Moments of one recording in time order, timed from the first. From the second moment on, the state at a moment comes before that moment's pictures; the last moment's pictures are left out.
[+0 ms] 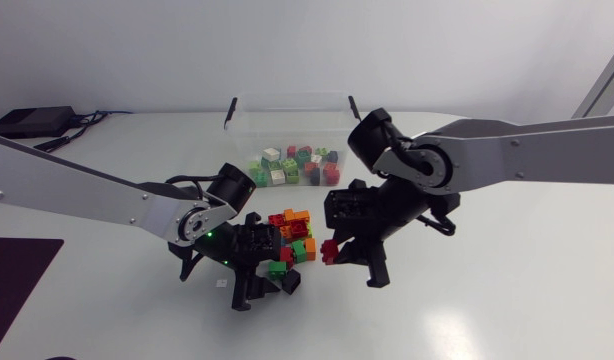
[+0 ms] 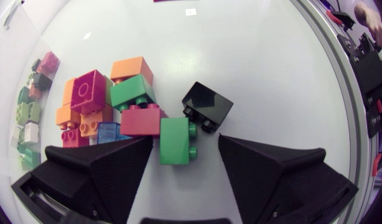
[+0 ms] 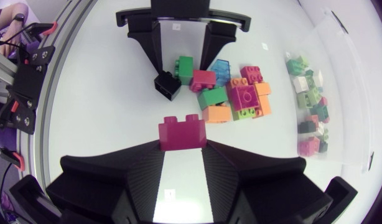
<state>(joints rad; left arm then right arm) -0.53 1.86 0.88 -0.23 0.40 1.00 0.57 1.67 1.06 -0.63 -0.28 -1.00</state>
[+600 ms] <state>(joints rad) -0.50 1.79 0.88 -0.31 0.40 0.99 0.41 1.68 1.25 -0.59 -0.37 -0.97</state>
